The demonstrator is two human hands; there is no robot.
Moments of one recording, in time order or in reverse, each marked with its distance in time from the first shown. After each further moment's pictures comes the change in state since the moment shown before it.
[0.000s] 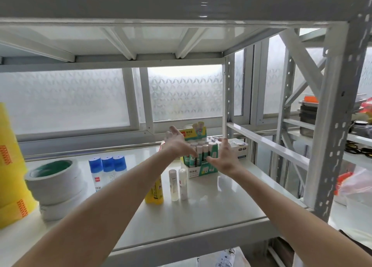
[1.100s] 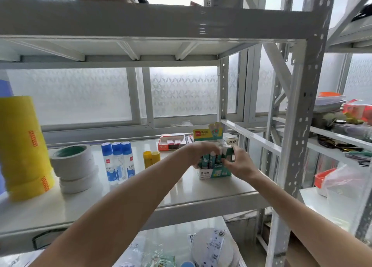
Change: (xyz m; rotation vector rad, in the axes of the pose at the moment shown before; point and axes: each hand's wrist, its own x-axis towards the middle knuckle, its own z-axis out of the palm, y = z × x) left_hand -0.091 0.059 0.025 -0.582 -0.529 -0.113; right_hand -0.095 -0.001 -0.072 0.003 -0.001 -0.043
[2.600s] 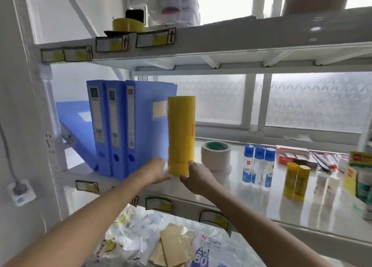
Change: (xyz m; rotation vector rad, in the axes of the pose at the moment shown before) left_hand -0.254 -0.292 -0.297 0.777 0.774 -0.278; right_hand -0.081 -0.352 0.303 -0.228 -0.544 -0.409
